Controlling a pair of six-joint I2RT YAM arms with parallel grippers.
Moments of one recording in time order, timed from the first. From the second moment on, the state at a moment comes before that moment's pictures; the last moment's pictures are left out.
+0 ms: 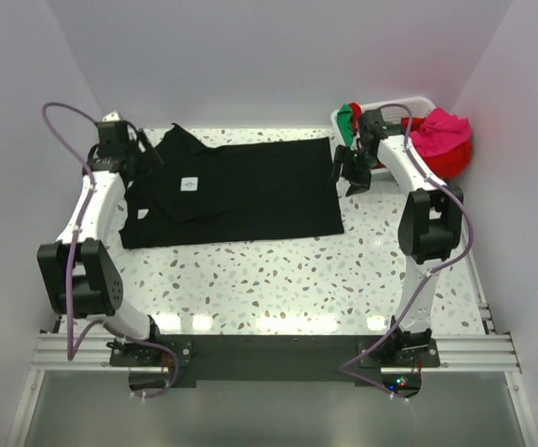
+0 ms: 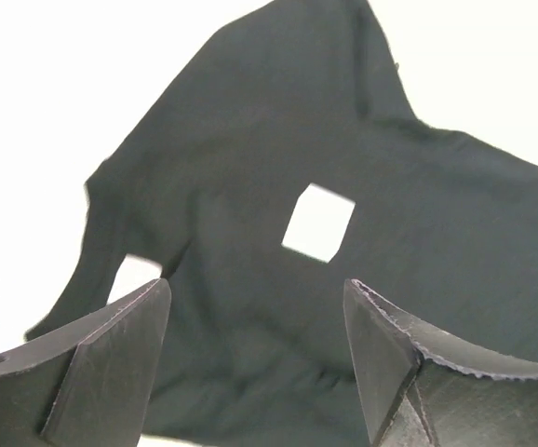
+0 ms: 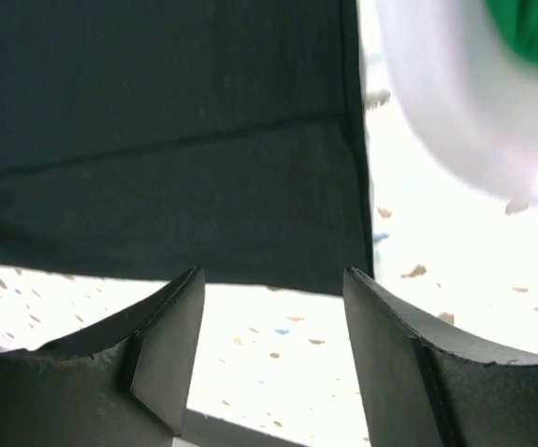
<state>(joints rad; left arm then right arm) 0.08 1.64 1.41 -0.47 -0.10 -0.41 0.14 2.11 1.88 -1.02 -0.23 0.39</state>
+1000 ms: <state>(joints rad) 0.41 1.27 0.73 -0.49 -0.02 -0.43 0.15 1.95 1.38 -0.86 -0.17 0.33</state>
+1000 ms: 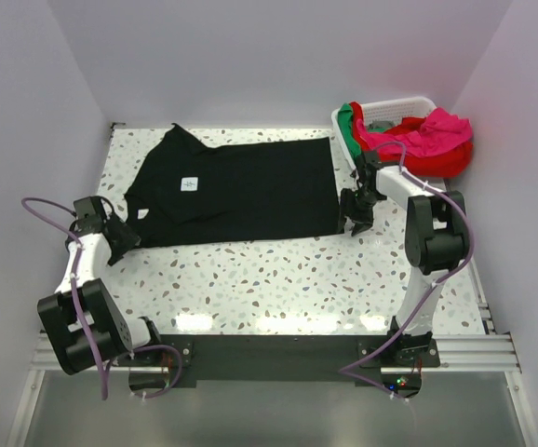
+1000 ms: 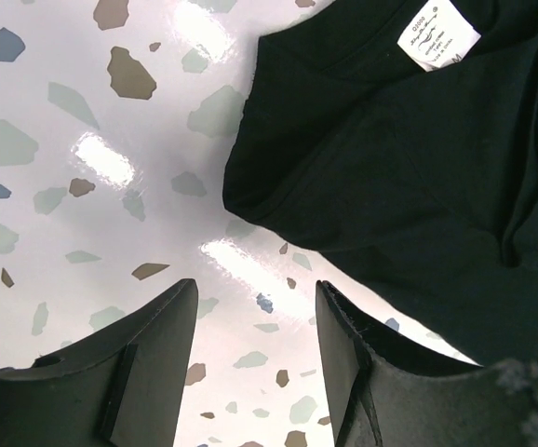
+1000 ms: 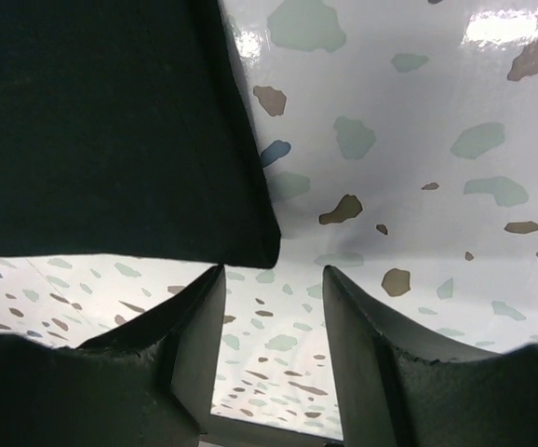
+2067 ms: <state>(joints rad) 0.47 1.41 0.70 -0.31 0.04 -0.38 0.15 1.99 1.38 -0.82 -0.20 0.31</state>
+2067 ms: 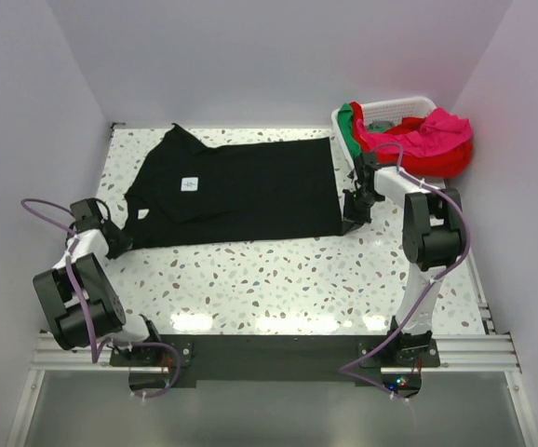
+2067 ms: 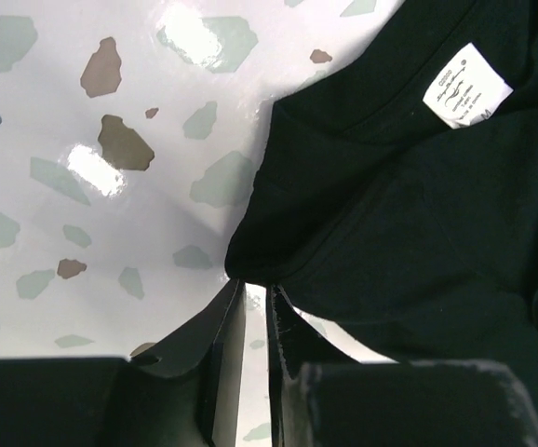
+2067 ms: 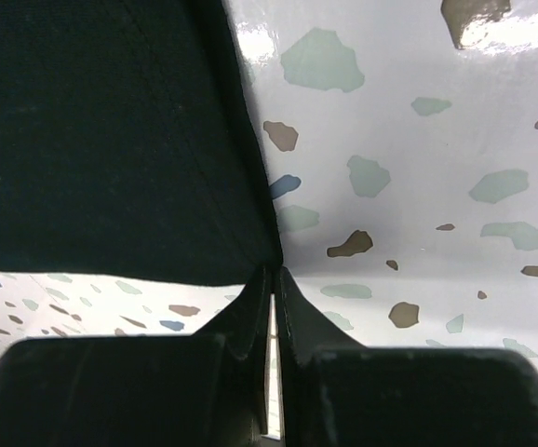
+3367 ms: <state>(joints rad) 0.48 1.31 0.69 -0.31 0.16 -0.32 0.15 1.99 1.38 -0.89 -0.17 0.29</state>
